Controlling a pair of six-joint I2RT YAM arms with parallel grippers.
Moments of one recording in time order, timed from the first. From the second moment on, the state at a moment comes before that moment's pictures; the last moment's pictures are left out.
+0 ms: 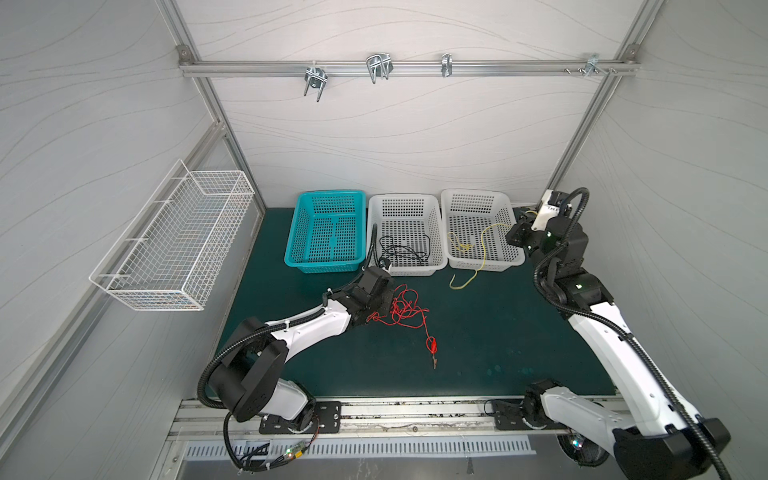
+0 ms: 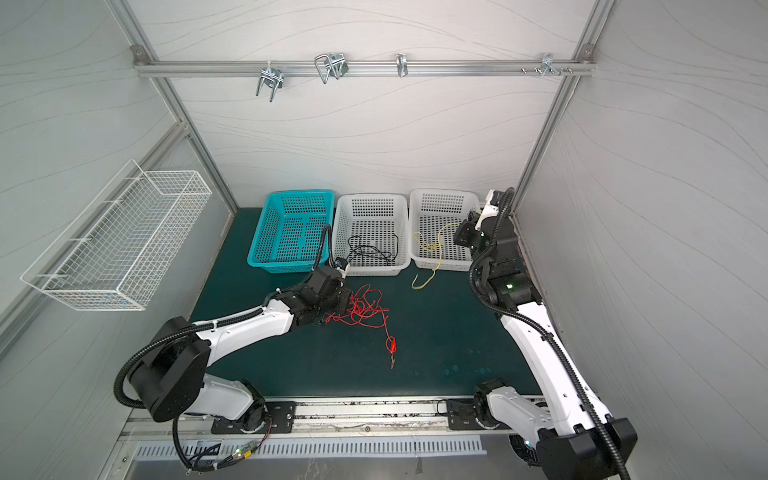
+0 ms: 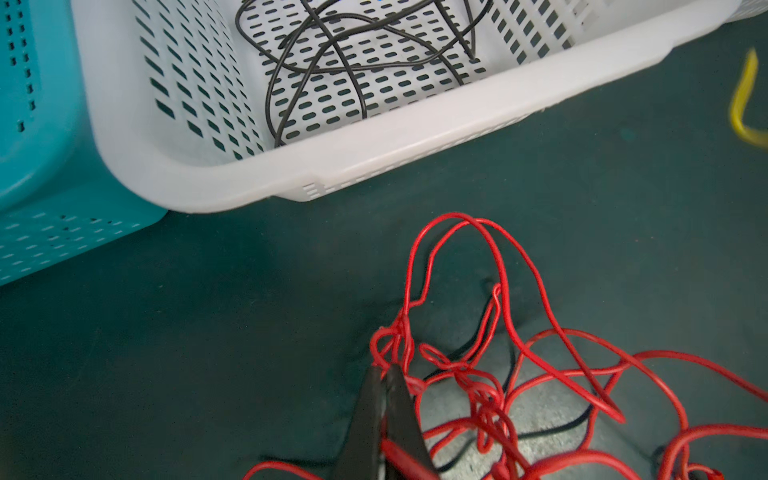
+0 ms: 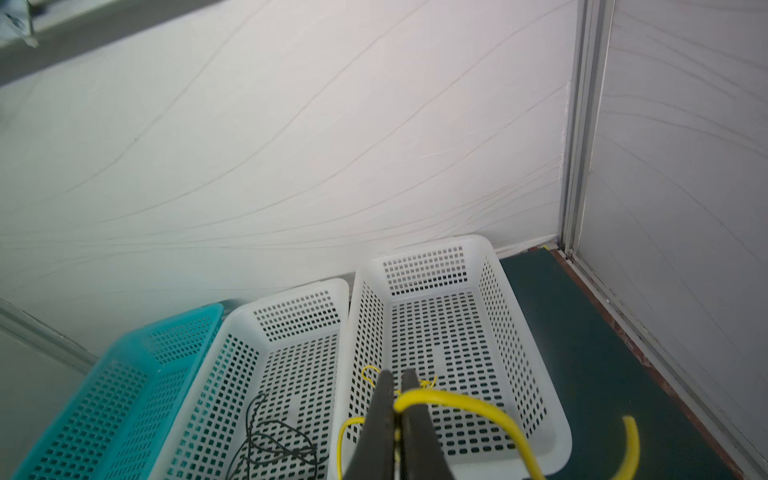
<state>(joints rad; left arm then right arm) -0.65 1.44 0.77 -0.16 -0.17 -0.24 0.31 1.04 1.12 -0.21 0.27 0.30</state>
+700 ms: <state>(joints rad) -0.65 1.44 0.77 -0.16 -0.16 -0.25 0.22 1.09 1.17 -0.08 0.45 0.23</state>
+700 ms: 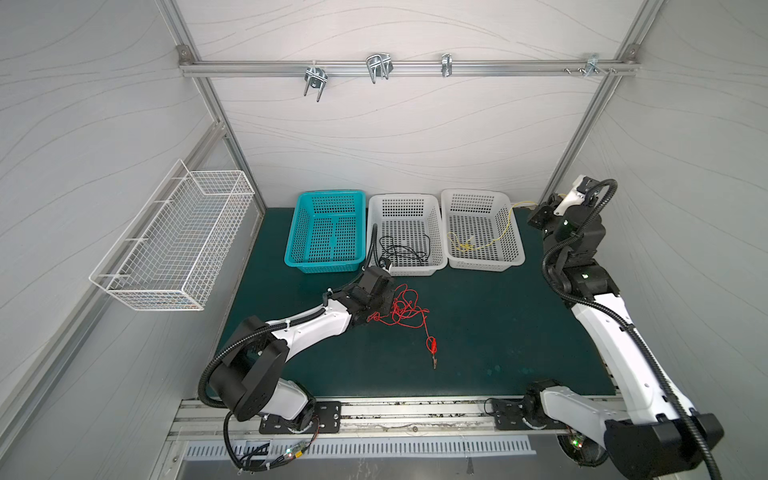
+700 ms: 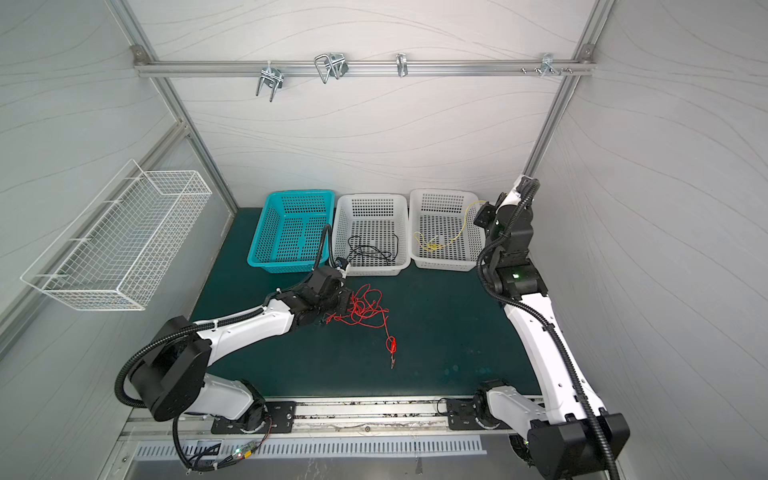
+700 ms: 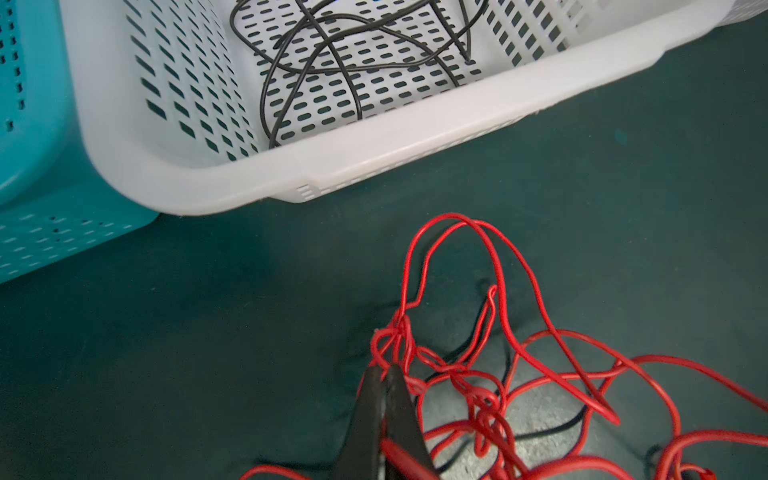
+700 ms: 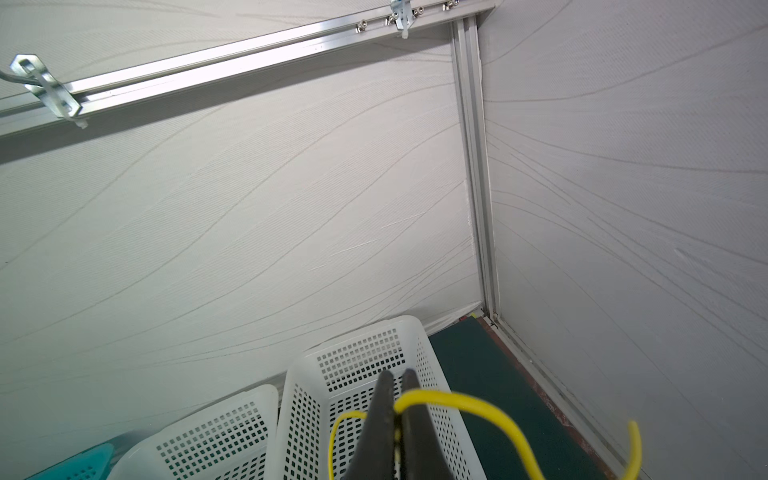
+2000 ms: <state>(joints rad) -0.65 1.47 0.79 -0.15 -0.15 -0.25 0.34 1.75 1.21 -0.11 0.45 0.20</state>
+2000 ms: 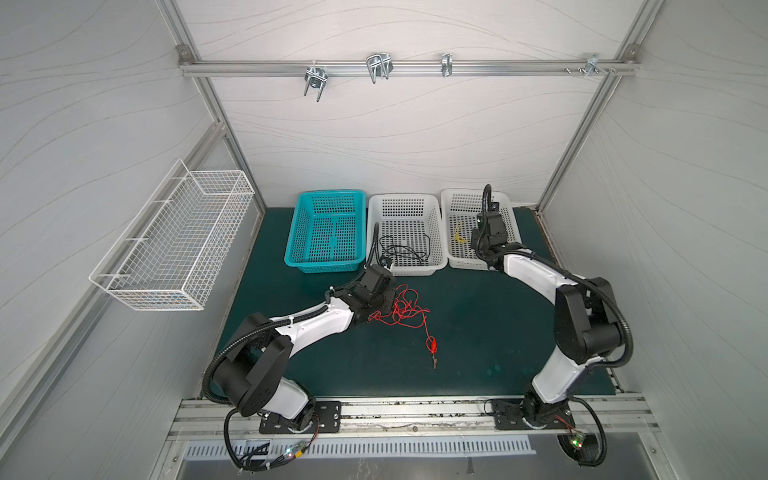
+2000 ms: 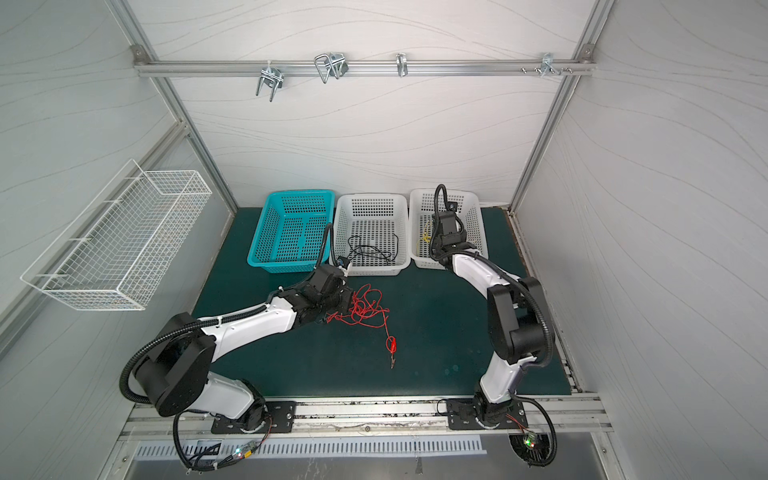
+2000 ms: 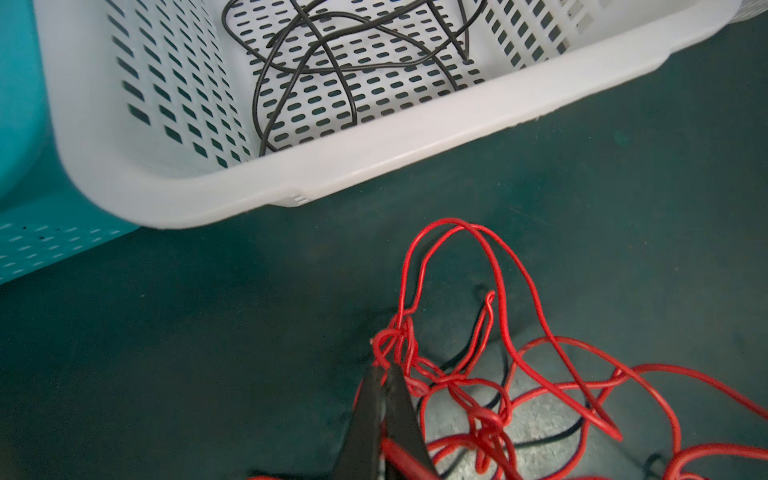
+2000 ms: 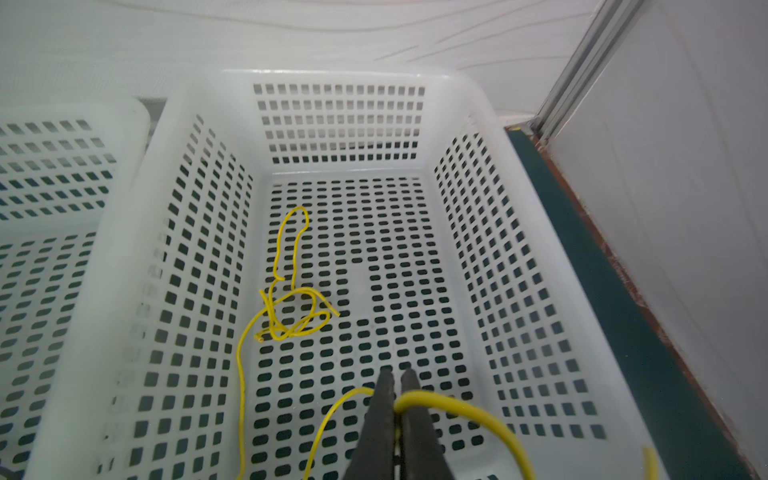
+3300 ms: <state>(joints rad) -0.65 1.48 0.82 -0.17 -0.14 -0.24 0.23 1.74 1.28 -0.31 0.16 0.38</state>
